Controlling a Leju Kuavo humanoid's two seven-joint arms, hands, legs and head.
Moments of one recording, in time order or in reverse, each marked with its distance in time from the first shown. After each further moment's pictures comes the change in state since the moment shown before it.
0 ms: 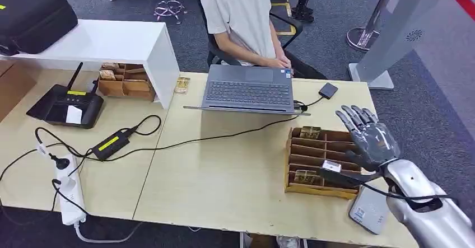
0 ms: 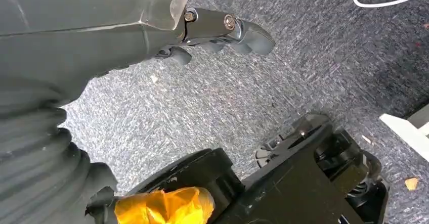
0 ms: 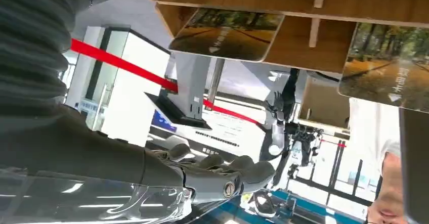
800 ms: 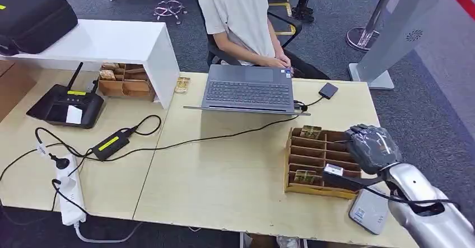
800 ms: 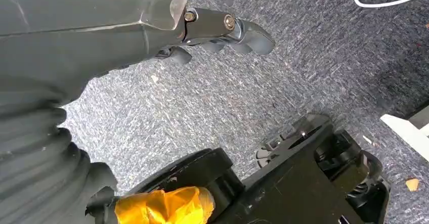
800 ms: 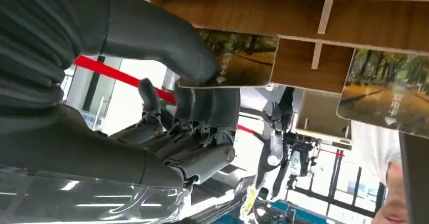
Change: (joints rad) left arm 0.000 -0.002 0.000 0.000 0.000 0.001 0.000; right arm 0.029 -0.004 -0.025 -0.005 -0.034 0.017 -0.034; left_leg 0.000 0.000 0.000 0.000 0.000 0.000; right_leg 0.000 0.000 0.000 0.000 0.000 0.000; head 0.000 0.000
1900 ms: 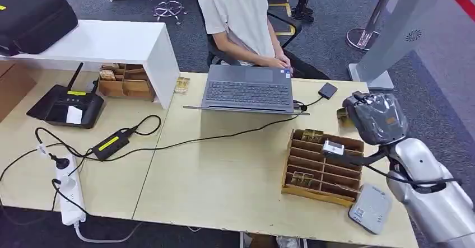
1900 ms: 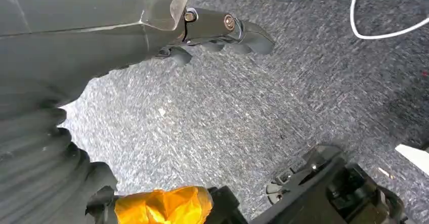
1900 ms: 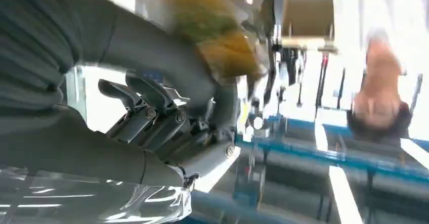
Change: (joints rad) left arm -0.012 0.009 -0.040 0.000 -0.078 0.083 0.015; right arm -0.156 0.061 -0.028 -0.051 0.055 -0.170 -0.058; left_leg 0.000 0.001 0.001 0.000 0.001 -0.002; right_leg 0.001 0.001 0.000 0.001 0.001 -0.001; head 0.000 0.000
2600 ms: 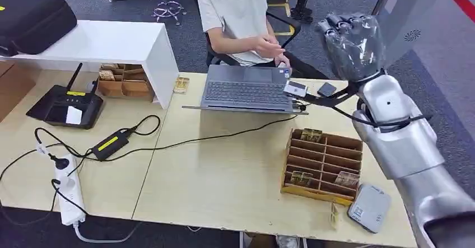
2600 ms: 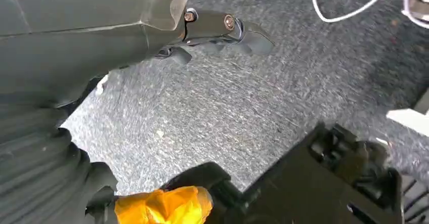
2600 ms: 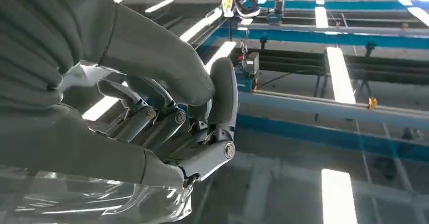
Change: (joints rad) left arm -0.025 -0.010 -0.112 0.000 -0.091 -0.093 0.004; right arm -0.400 0.281 0.087 0.229 0.267 -0.140 0.090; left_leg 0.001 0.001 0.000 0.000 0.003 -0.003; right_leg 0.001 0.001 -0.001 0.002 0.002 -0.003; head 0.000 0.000
